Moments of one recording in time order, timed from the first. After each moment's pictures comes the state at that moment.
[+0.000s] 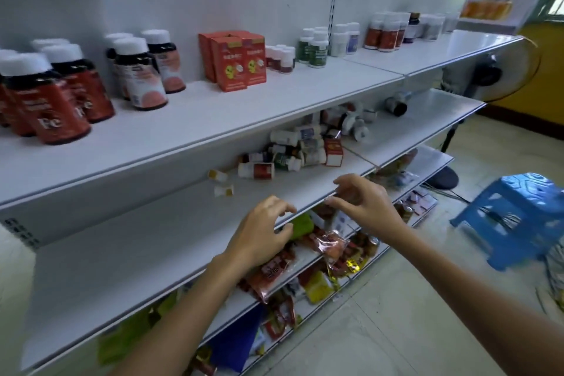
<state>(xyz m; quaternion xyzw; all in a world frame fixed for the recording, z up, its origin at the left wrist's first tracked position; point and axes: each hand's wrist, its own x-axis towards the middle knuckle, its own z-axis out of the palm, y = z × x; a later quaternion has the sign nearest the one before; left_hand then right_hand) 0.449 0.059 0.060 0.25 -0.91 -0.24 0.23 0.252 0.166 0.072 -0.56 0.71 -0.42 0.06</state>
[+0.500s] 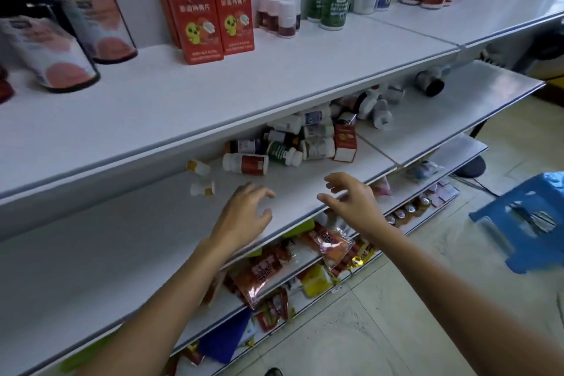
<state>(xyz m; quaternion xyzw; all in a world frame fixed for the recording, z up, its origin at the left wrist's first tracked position) 0.368 -0.049 0.000 0.36 -0.89 -0.24 0.17 0.165 0.055 -0.005 -0.52 0.75 -0.39 0.15</state>
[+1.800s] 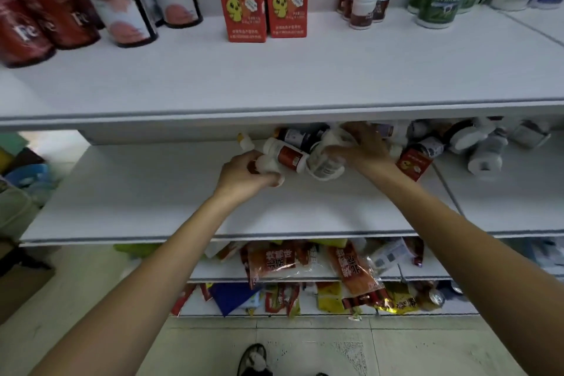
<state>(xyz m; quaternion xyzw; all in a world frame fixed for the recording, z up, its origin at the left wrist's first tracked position) 0.323 -0.052 0.037 0.65 -0.61 -0.34 0.29 0.105 -0.078 0.052 -0.58 0.64 -0.37 0.34</state>
